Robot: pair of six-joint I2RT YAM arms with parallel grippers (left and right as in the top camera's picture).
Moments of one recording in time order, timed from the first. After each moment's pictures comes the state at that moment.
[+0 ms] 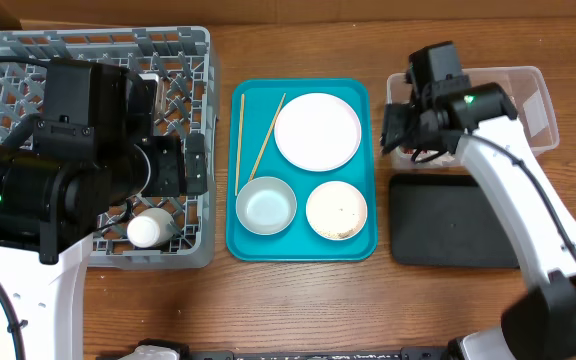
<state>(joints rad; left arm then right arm) -0.17 1.40 2.02 -1.67 0.05 -0.20 0.29 1.65 1.52 -1.04 -0.02 0.33</state>
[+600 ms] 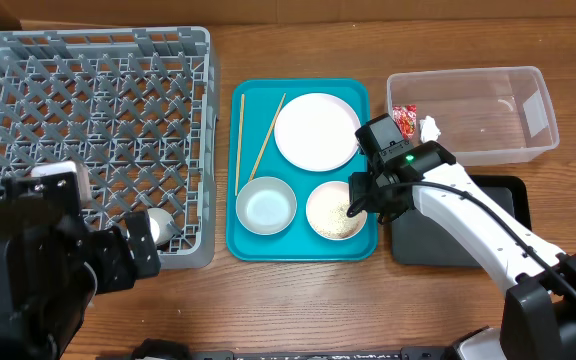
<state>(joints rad) -0.17 1.05 1.90 -1.69 -0.18 -0.30 0.45 1.63 1.15 -0.88 -0.08 0.43</state>
